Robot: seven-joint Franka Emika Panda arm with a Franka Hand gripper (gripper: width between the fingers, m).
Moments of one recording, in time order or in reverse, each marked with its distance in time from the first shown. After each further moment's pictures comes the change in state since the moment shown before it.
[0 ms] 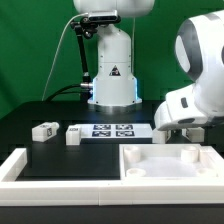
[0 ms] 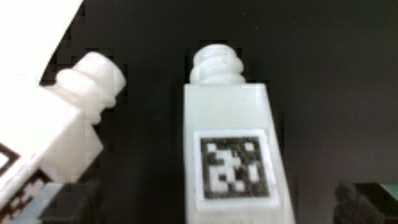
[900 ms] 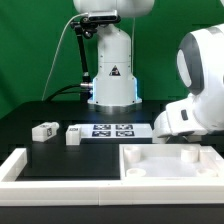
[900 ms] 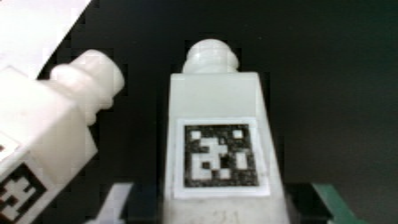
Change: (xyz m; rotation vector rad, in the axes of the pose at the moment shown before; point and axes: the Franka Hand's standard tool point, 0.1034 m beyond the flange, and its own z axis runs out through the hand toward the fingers) arm 0.011 0.000 0.003 0.009 -0.003 -0.003
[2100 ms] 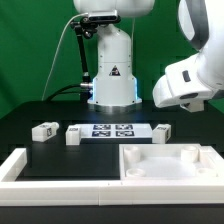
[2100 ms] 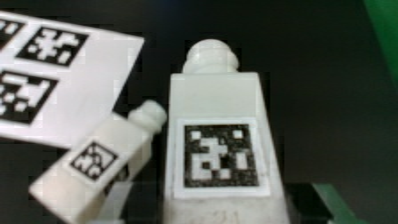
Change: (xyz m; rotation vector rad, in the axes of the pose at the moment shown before) arm -0.040 0.004 -0.083 -0.004 0.120 -0.046
